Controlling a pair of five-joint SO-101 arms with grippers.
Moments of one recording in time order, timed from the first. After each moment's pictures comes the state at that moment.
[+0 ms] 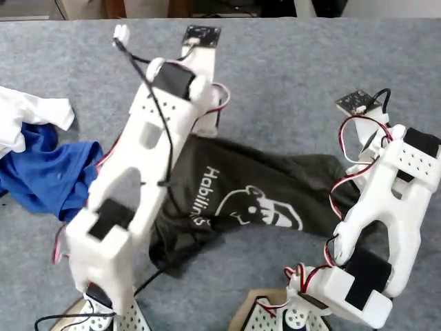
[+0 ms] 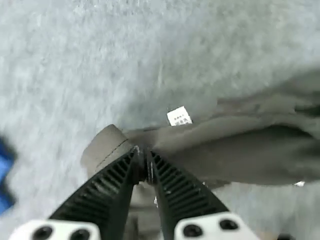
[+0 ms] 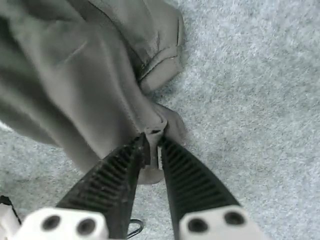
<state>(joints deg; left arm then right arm) 22.5 15.1 -33.8 99.9 7.1 29.2 -6.4 19.4 73.9 52.3</state>
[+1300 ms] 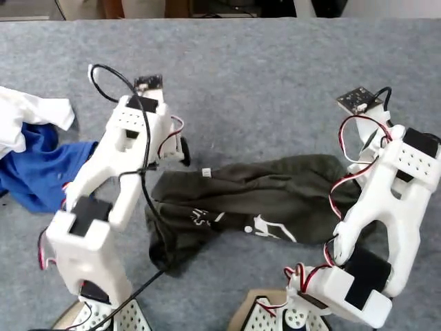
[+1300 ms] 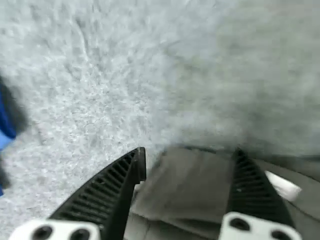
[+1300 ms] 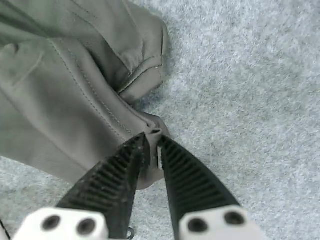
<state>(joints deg) 9.4 18.2 3.1 74.5 11.5 29.2 -6.4 19.6 70.7 52.3</state>
